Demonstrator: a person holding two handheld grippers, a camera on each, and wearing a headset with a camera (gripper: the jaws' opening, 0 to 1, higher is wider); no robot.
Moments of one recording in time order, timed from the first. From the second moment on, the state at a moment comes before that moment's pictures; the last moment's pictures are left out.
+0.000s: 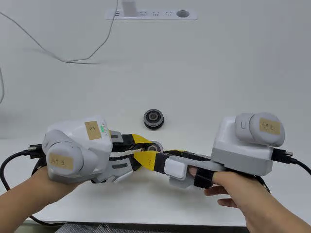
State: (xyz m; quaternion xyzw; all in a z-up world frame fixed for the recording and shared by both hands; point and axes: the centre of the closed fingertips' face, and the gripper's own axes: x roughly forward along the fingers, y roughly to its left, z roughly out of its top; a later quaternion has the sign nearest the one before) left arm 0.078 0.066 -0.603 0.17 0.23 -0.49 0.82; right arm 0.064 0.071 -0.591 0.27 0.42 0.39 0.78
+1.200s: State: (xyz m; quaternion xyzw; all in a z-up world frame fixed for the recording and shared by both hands) left arm 0.078 0.066 -0.604 0.17 0.23 -0.49 0.82; right arm 0.072 0.070 -0.593 0.30 0.42 0.37 0.77
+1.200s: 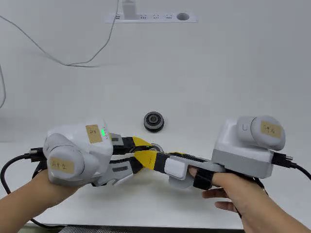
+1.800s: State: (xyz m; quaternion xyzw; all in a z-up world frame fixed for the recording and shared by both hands) left arm 0.078 0.065 -0.605 0.17 0.23 -0.49 0.82; right arm 0.065 0.070 -0.590 0.30 0.42 0.38 0.76
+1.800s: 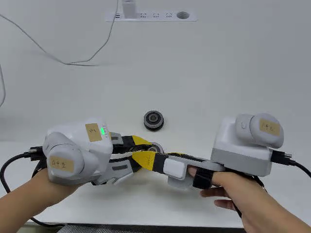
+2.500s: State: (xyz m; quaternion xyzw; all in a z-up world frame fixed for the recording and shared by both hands) left arm 0.078 0.066 -0.604 0.17 0.23 -0.49 0.83; right arm 0.073 0.061 -0.594 0.35 0.42 0.37 0.75
